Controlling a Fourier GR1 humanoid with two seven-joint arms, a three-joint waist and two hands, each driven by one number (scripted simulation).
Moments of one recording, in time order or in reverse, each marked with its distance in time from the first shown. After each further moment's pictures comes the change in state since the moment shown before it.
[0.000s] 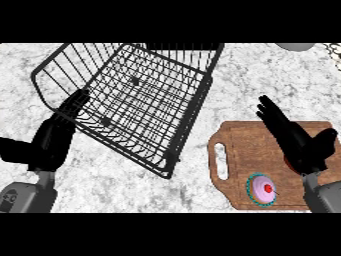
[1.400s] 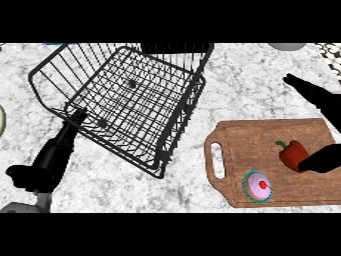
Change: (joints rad) left arm 0.121 0.034 -0.054 -0.014 -0.167 -0.043 -0.065; right arm -0.172 -0.455 0.088 -0.220 0.526 0.145 0.213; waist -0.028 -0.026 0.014
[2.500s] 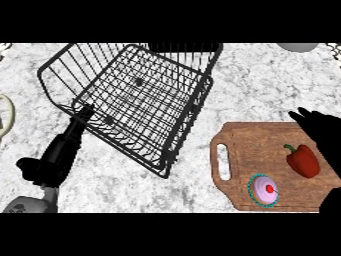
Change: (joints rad) left arm -0.036 -0.041 0.009 0.013 -0.034 -0.041 0.037; right arm 0.047 -0.075 0.088 -0.382 0.157 0.292 0.648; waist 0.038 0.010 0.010
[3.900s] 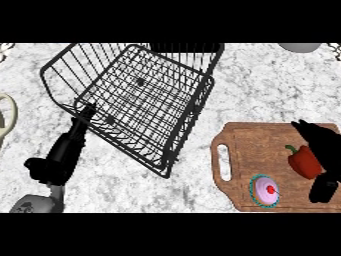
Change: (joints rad) left arm -0.007 -0.069 0.046 0.021 -0.080 -0.030 -0.016; right arm 0.142 0.214 -0.073 0.412 0.301 -0.065 -0.299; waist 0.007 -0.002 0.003
